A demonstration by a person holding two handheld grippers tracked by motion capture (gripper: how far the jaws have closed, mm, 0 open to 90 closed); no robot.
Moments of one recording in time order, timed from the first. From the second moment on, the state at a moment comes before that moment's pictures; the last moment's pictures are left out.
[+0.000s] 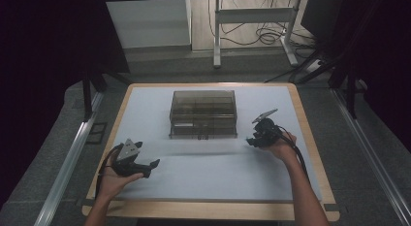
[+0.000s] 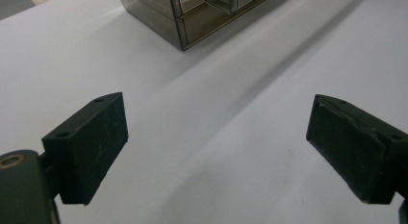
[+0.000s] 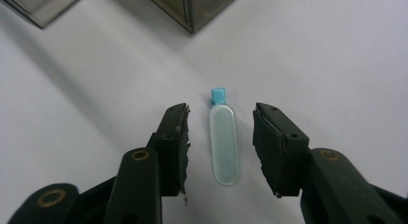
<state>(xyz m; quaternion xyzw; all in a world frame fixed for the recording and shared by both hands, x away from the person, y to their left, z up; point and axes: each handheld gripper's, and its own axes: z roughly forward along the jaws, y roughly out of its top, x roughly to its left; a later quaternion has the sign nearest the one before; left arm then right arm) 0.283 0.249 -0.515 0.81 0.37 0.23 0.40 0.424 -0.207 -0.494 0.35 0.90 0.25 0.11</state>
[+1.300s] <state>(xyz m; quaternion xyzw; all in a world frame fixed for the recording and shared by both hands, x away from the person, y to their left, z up) 0.280 0.250 -0.513 0.80 0.37 0.22 0.41 0.429 -0.206 -0.488 0.33 0.91 0.24 0.10</state>
